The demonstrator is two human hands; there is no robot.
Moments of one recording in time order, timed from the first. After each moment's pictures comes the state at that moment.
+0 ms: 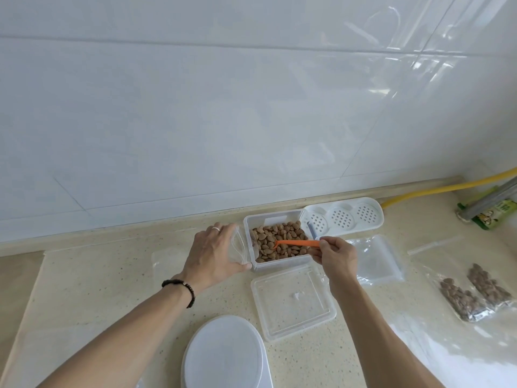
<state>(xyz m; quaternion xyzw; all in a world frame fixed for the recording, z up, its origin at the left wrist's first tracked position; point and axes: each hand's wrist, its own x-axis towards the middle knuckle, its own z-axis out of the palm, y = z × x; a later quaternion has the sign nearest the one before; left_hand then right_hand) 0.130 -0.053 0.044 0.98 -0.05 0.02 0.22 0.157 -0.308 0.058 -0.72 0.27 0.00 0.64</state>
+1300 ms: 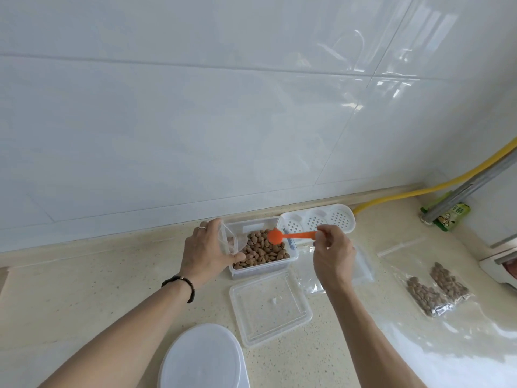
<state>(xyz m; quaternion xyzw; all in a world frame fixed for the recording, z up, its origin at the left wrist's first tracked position) 0.149 -0.086 0.055 0.95 0.05 0.01 0.31 0.148 -0.327 0.103 -0.87 0.14 -0.17 0.45</state>
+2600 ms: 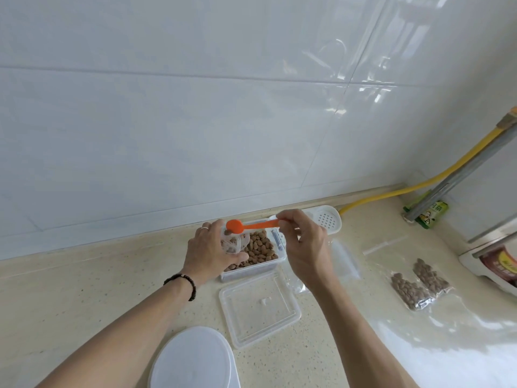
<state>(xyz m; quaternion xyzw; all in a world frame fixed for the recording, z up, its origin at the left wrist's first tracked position) 0.153 -0.110 0.069 0.94 0.02 -0.01 0.34 0.130 -0.302 0.154 -0.87 -0.09 -0.17 0.45</state>
